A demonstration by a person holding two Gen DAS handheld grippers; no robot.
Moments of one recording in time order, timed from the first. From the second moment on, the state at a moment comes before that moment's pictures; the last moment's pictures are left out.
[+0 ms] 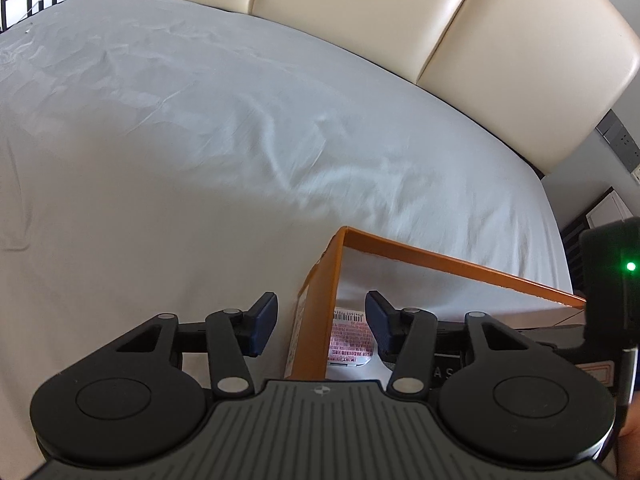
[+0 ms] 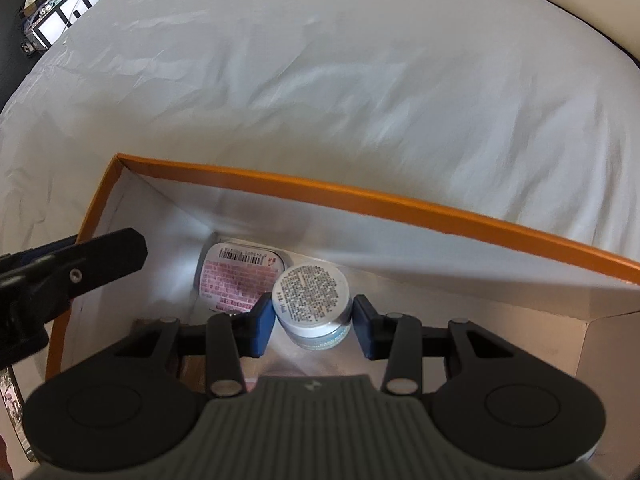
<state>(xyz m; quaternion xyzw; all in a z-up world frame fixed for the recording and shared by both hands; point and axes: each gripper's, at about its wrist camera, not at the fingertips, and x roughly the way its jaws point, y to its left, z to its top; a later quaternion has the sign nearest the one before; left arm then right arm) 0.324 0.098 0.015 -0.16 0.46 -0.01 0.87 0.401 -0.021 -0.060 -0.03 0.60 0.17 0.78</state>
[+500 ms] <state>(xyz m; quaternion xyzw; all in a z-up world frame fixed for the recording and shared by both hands) 0.316 0.094 0.014 -0.16 0.46 -0.02 0.87 0.393 -0.017 -0.059 -0.02 0.60 0.17 0.78</state>
